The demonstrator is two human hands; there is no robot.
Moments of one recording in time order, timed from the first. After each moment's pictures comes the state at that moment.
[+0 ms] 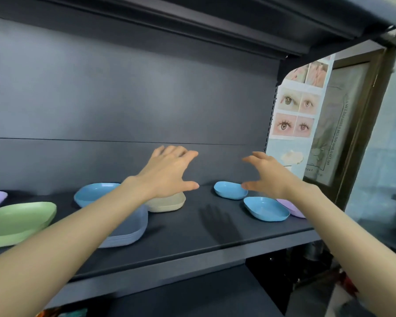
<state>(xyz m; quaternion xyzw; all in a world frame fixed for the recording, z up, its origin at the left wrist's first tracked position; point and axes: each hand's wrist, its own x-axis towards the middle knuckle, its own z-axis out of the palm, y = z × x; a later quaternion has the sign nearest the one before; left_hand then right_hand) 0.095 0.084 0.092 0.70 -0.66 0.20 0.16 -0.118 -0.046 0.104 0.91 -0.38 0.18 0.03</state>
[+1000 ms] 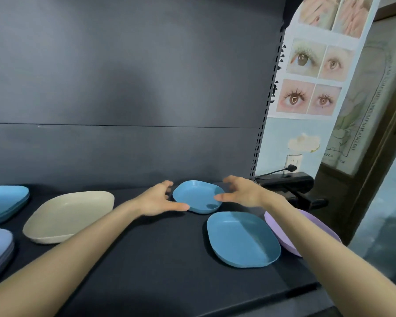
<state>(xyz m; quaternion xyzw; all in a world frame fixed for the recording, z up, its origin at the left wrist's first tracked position) 0.101 -0.192 -0.026 0.76 -0.51 -0.24 0.33 -0.101 -0.328 0.012 0.89 -0.37 0.08 -0.24</state>
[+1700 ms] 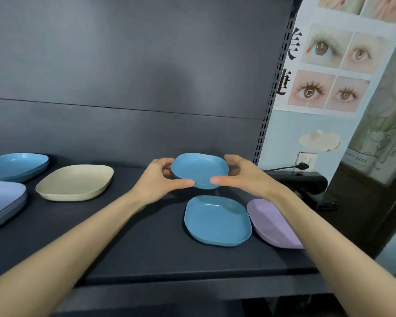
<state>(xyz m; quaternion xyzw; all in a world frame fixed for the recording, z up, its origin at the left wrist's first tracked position) 0.007 -0.170 -0.008 0.69 -0.45 -0.13 0.55 -0.153 -0.331 0.024 0.87 -0.21 0.15 -0.42</state>
